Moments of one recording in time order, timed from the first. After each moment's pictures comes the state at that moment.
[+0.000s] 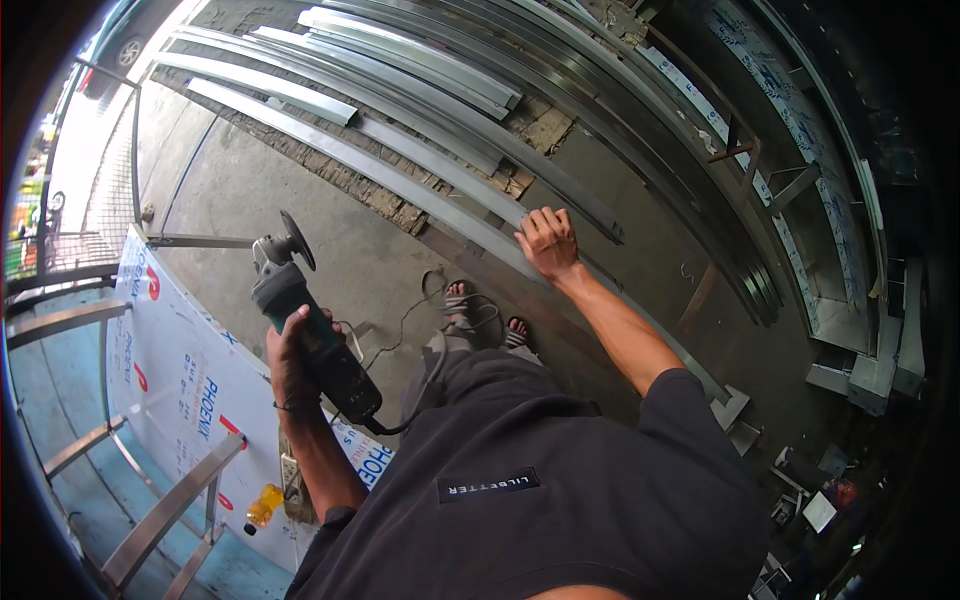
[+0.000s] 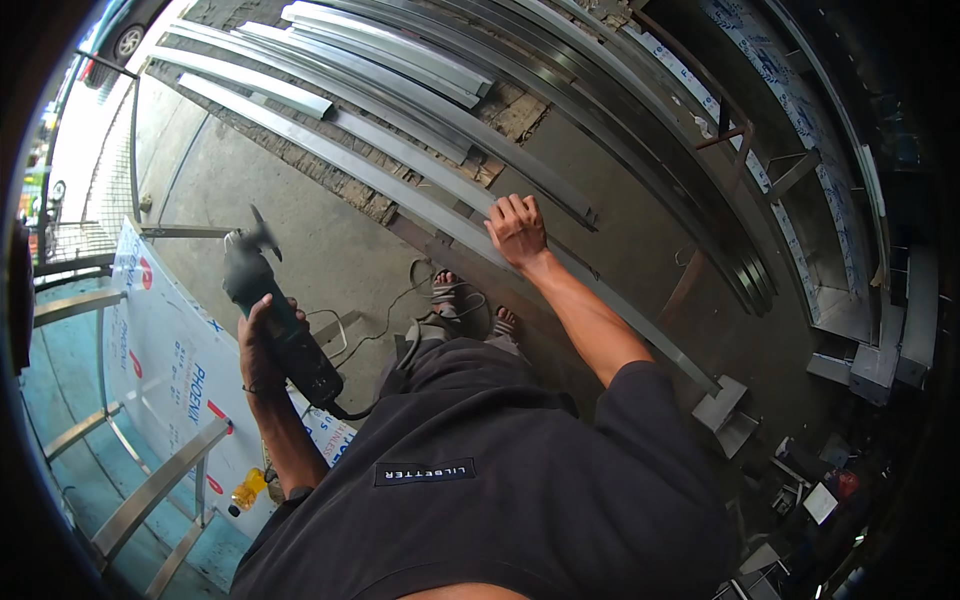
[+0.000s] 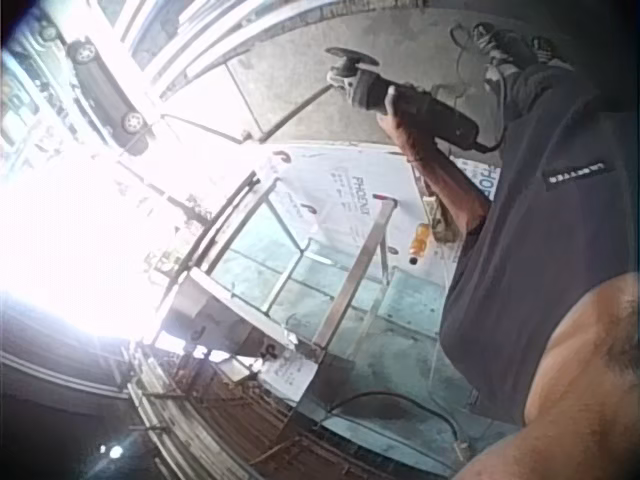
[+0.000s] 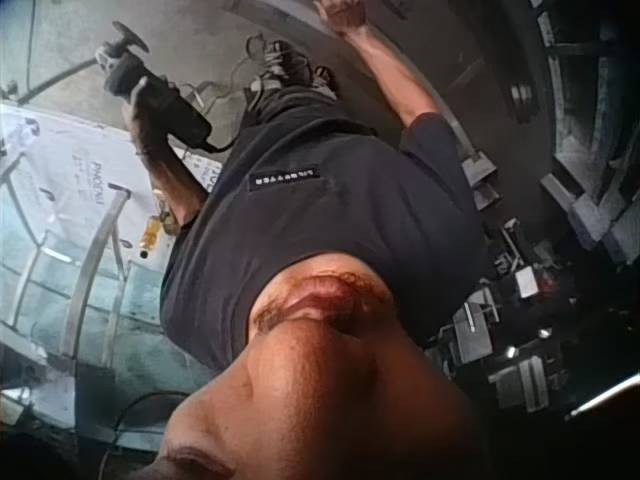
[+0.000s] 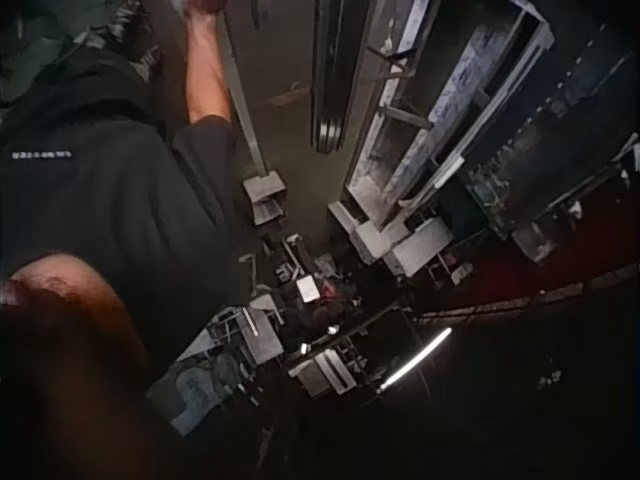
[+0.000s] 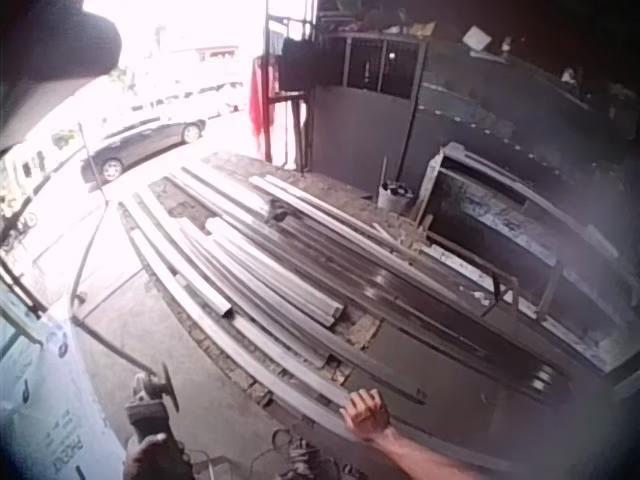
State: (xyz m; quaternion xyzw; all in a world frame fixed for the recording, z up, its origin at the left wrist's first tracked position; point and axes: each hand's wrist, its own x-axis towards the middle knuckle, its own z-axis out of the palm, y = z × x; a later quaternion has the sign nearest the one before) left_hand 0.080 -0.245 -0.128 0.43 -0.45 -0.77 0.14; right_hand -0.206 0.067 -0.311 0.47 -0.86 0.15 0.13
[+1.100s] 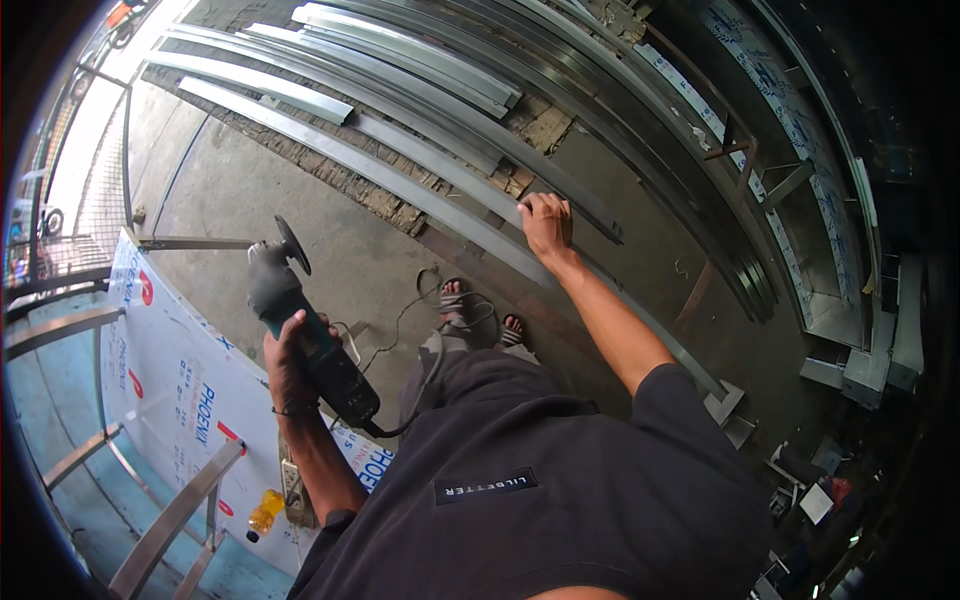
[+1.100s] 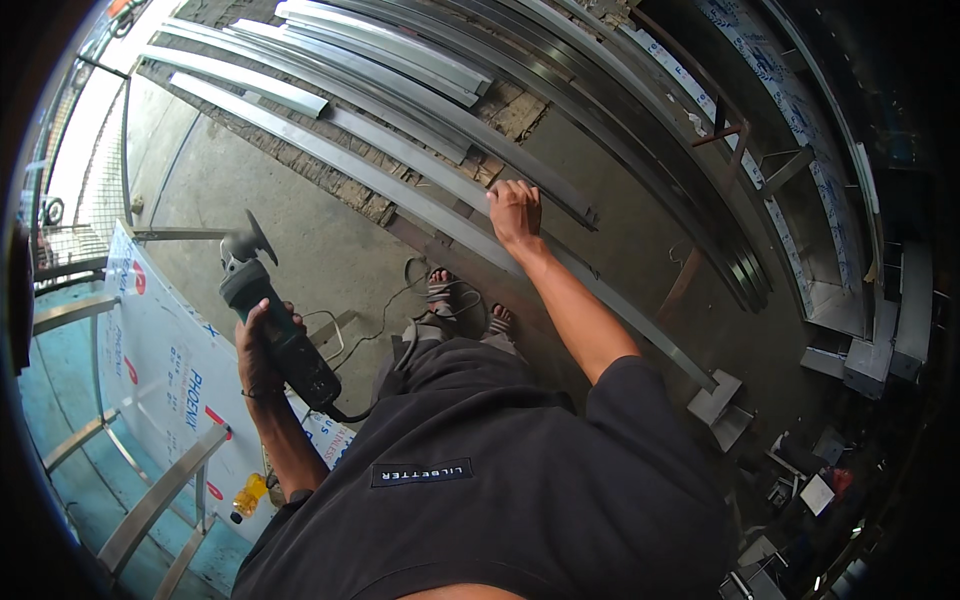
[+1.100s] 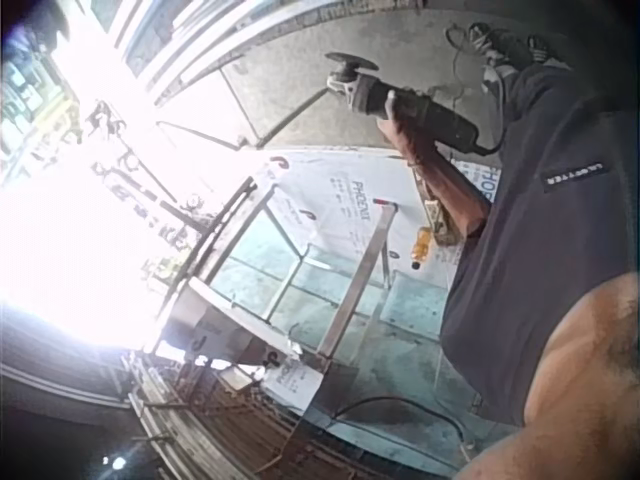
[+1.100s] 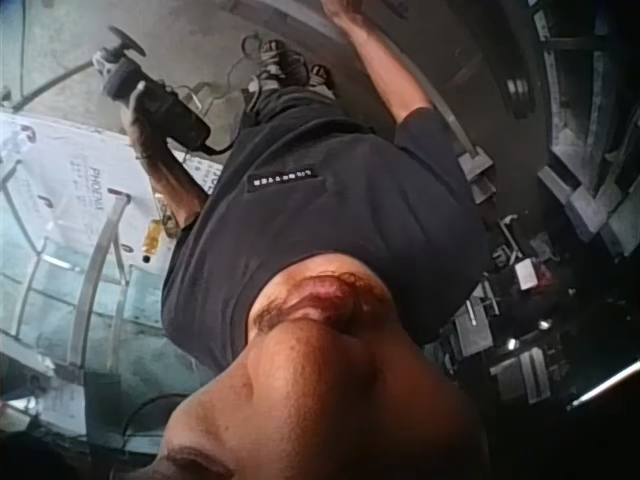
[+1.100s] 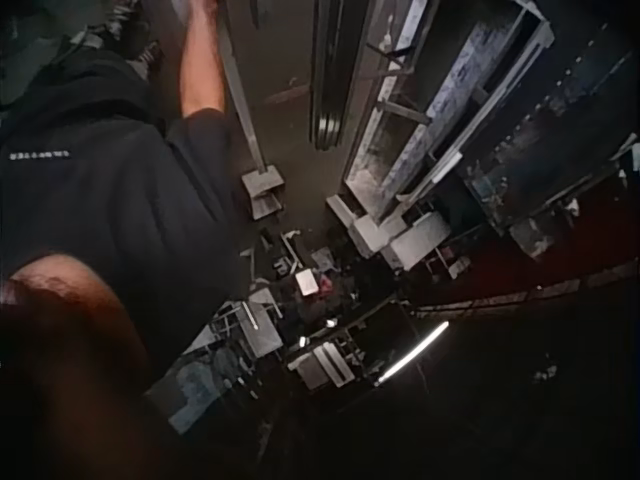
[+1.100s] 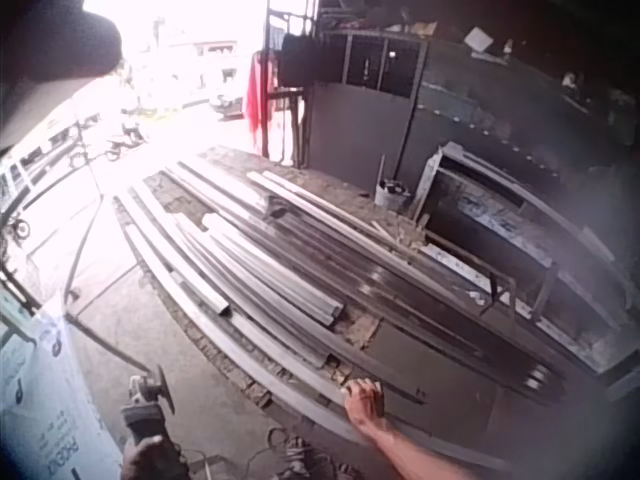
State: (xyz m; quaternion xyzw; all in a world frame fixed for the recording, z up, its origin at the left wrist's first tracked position) left_hand 0.084 -0.258 -0.140 0.43 -0.45 -0.77 0.13; right_hand -0.227 0.042 -0.331 0.26 -0.94 0.23 0.01
